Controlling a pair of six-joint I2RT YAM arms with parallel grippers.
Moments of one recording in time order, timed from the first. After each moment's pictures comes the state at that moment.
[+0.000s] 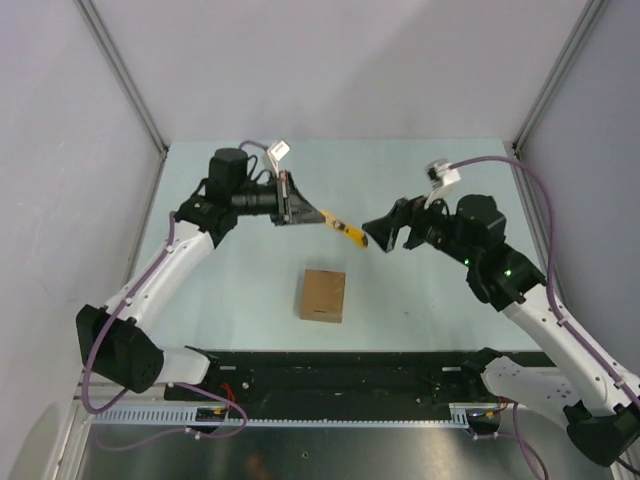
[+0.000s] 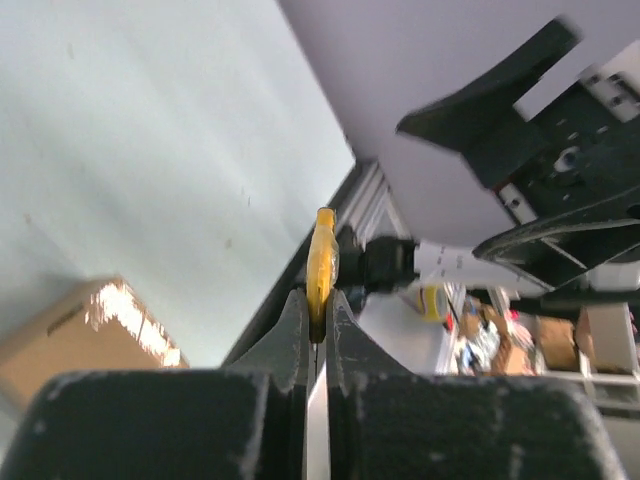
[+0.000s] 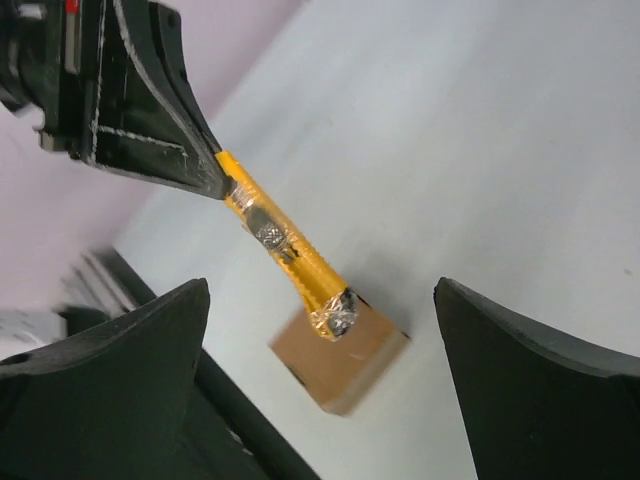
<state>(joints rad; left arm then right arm) -0.40 1.34 1.21 -0.36 0.87 -0.63 0.63 0.94 1.03 -0.30 -0.17 0.35</state>
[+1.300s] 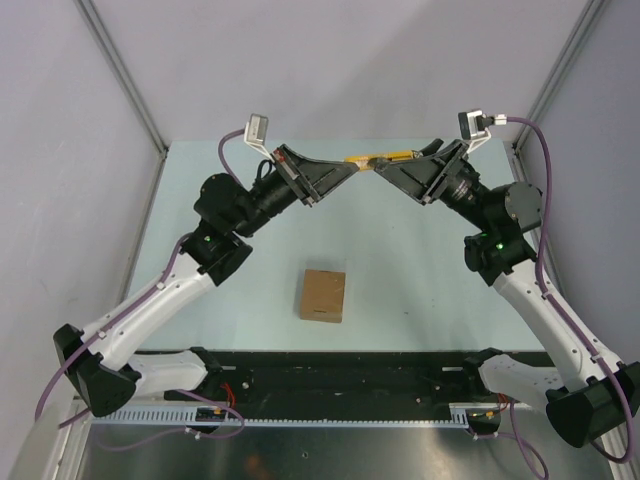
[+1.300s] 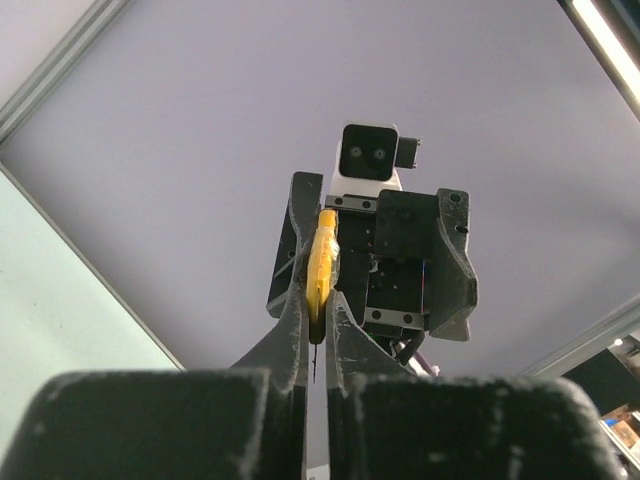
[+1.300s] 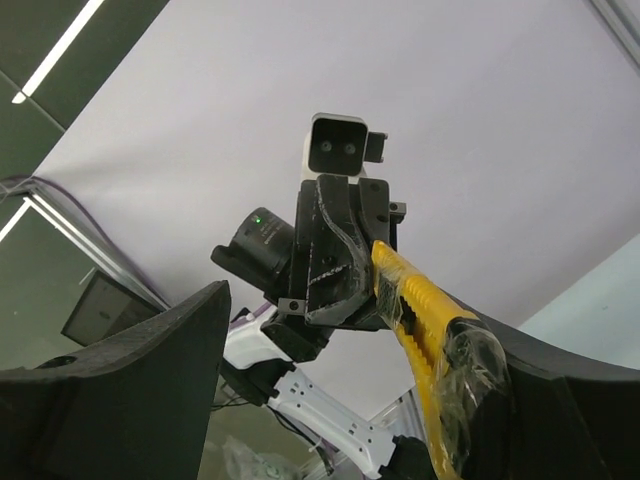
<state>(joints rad) -0.74 1.18 1.20 0.33 0.26 -1.04 0.43 1.07 1.09 0.59 -0.62 1.24</state>
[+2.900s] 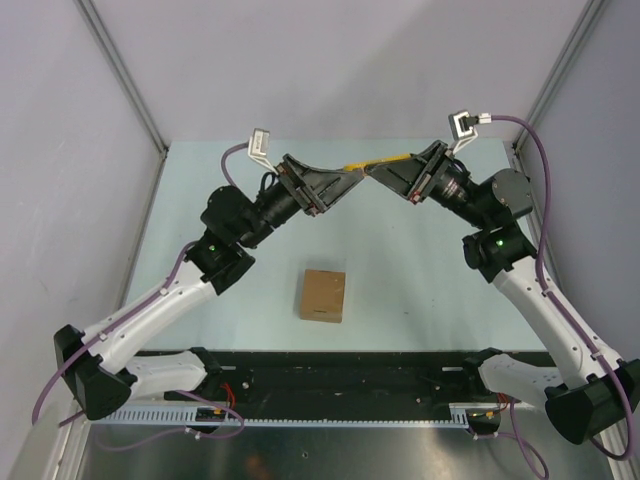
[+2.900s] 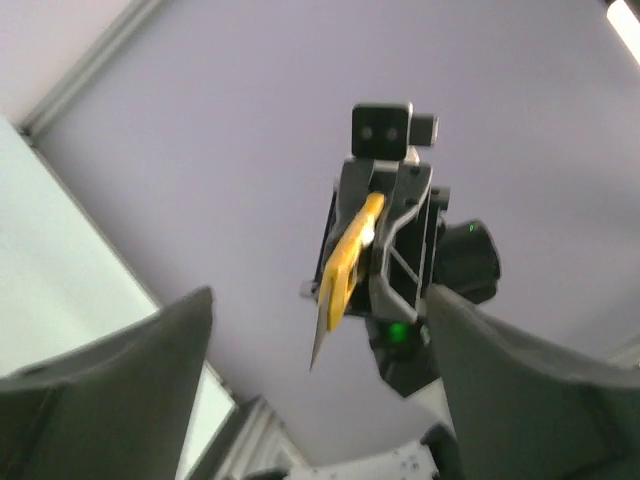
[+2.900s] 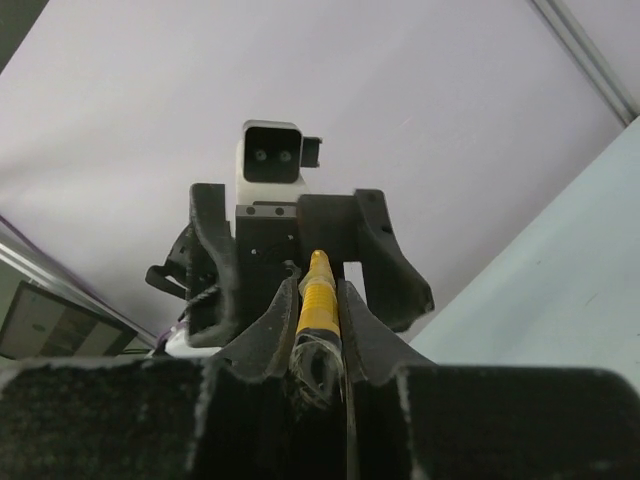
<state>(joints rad) -0.78 1.15 1.11 0.36 0.16 -1.02 0.44 1.09 1.13 0.38 -0.60 1.10</state>
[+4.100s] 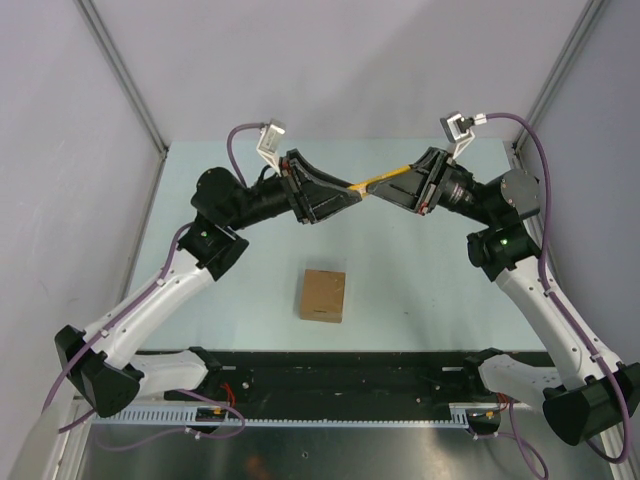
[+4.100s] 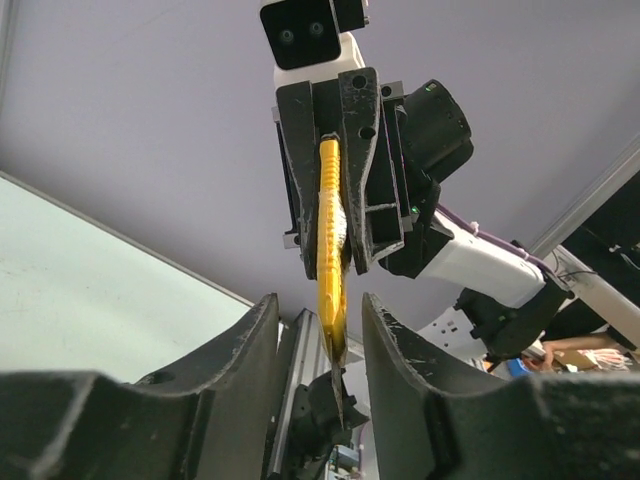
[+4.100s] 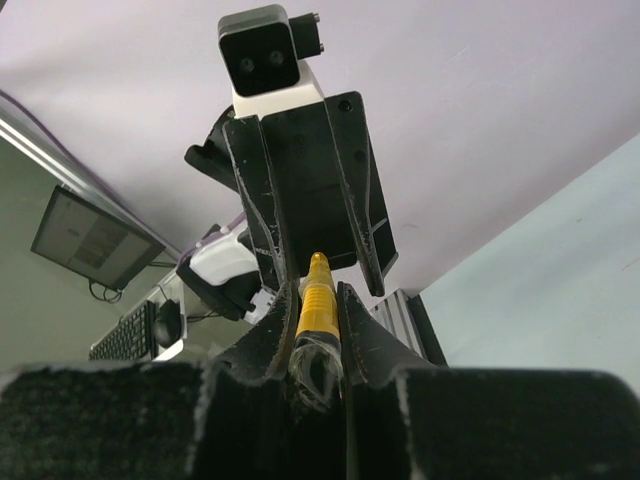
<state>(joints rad) -0.68 1.19 1.20 0.32 0.62 -0.76 0.39 1.08 1.13 0.42 -0.84 1.12</state>
